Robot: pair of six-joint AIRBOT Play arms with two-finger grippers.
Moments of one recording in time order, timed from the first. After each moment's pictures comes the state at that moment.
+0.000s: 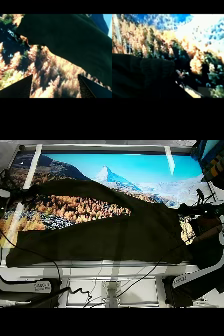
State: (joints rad) left arm 0.34 -1.53 1.24 0.94 -0.61 -1.32; right arm -0.57 -1.82 1.34 -0.85 1.08 0.90
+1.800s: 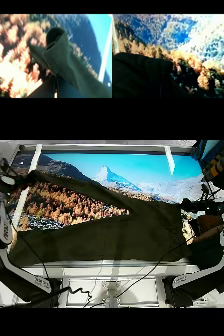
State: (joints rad) left arm 0.35 -1.84 1.71 0.97 -0.59 -1.43; right arm -0.57 -1.79 1.37 -0.83 1.00 0.97
